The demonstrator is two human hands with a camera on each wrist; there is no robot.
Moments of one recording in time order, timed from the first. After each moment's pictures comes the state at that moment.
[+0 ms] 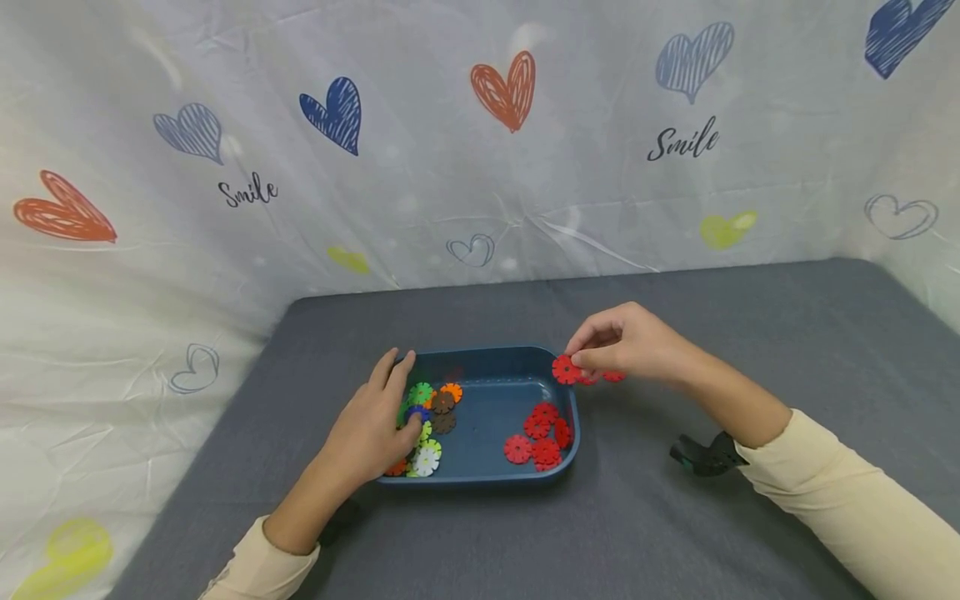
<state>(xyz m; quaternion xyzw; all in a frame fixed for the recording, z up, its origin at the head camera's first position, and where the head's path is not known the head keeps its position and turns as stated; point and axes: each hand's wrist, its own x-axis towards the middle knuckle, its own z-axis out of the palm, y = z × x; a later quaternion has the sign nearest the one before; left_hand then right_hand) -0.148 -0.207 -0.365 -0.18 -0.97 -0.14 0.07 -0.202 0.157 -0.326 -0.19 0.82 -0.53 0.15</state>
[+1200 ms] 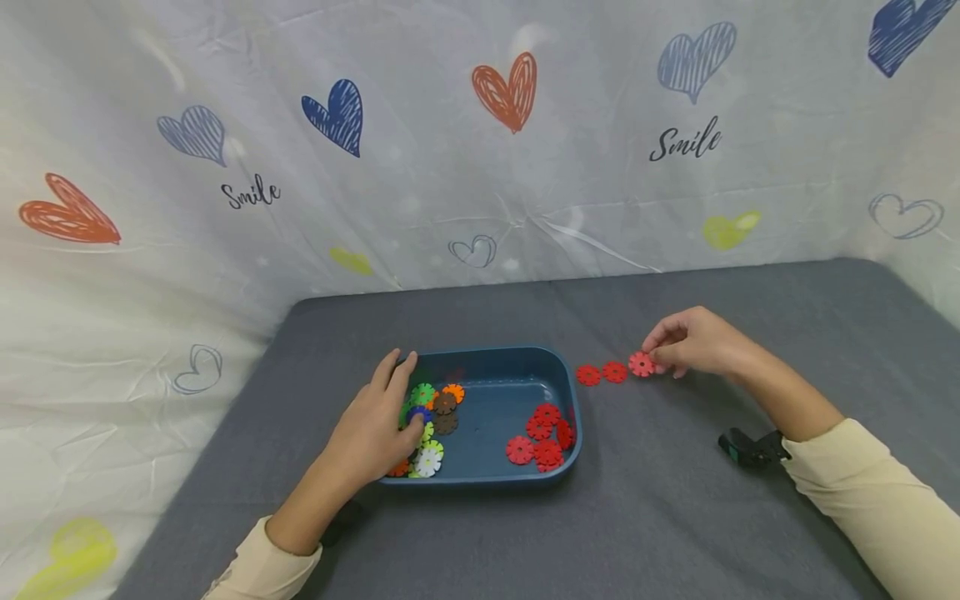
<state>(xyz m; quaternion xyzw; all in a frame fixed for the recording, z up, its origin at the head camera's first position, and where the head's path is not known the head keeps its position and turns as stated) -0.148 -0.206 -0.365 -0.18 -0.97 -0.14 0.08 -0.223 0.232 -0.360 -0.12 0.88 -0.45 0.14</state>
